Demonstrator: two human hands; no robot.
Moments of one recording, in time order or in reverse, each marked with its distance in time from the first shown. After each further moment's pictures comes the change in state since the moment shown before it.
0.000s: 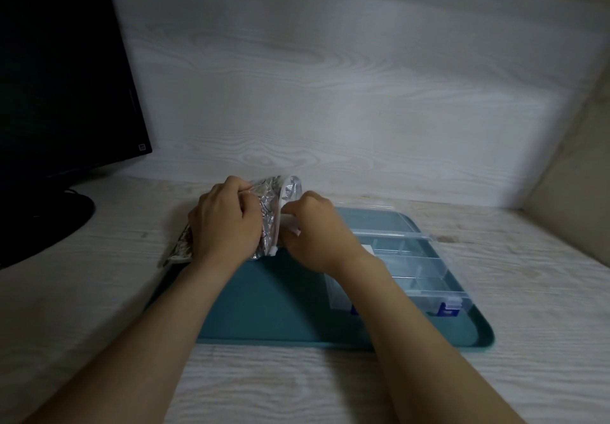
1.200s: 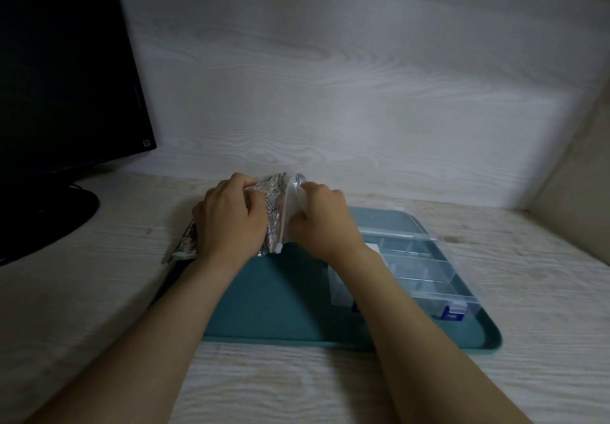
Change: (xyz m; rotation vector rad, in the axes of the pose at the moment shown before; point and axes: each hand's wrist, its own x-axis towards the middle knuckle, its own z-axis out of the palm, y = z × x) left_hand 0.002 -0.001 0.001 -0.025 0.006 0.004; right_hand 0.013 0.003 0.005 0.020 0.066 0.253
